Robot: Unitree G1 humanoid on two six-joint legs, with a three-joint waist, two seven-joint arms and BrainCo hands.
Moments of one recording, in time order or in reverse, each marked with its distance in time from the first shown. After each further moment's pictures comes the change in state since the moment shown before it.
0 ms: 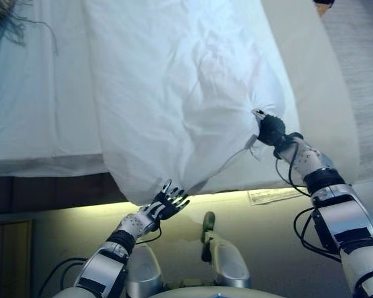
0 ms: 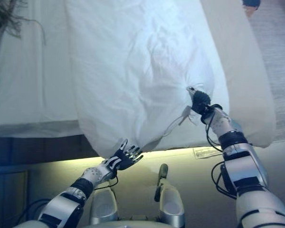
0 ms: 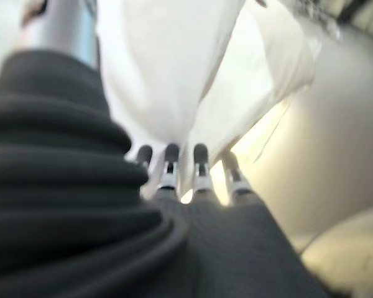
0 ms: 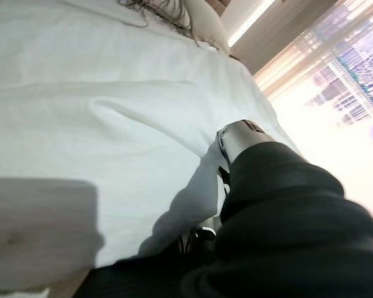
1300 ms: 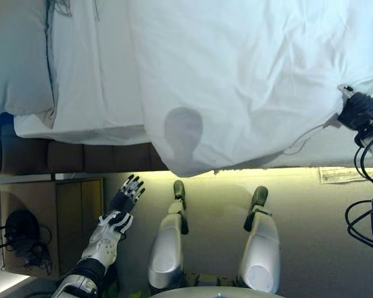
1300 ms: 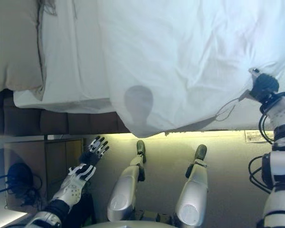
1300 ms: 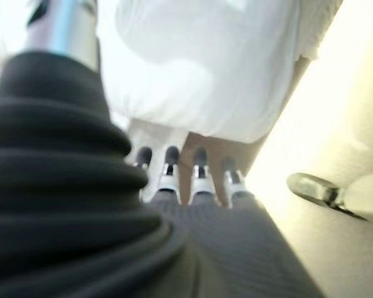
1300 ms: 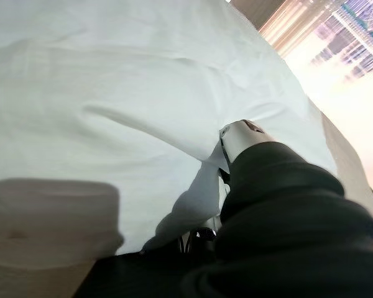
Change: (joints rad) left arm 0.299 0.236 -0.015 -0.325 0.438 -0.617 -0.049; right arm -0.068 -0.362 -0.149 0.254 -0.128 0.019 0.167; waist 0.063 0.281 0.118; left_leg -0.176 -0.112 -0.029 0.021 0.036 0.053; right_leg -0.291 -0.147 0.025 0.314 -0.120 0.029
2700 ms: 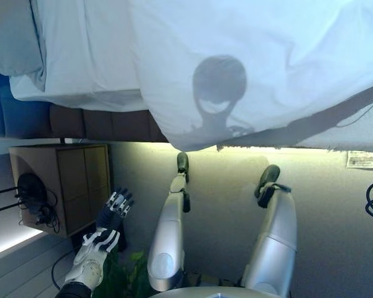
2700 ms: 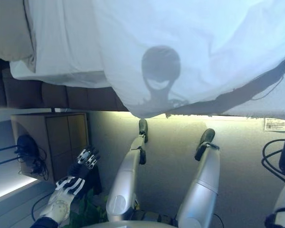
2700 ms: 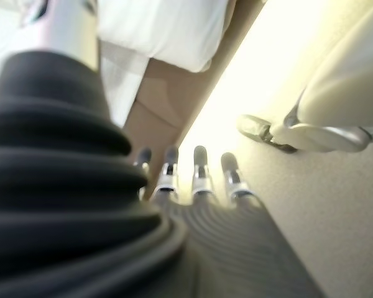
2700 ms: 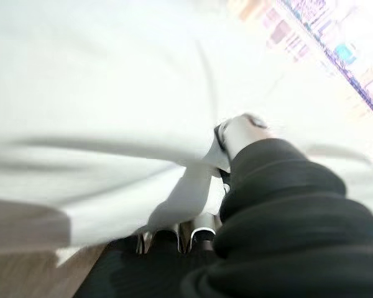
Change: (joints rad) left arm 0.201 0.051 0.078 -0.135 -0.046 0.001 -0.064; right arm -0.247 -0.150 -0.035 0.082 0.117 -0.186 -0.031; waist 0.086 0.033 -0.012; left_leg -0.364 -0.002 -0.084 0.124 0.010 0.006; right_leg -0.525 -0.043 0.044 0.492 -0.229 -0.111
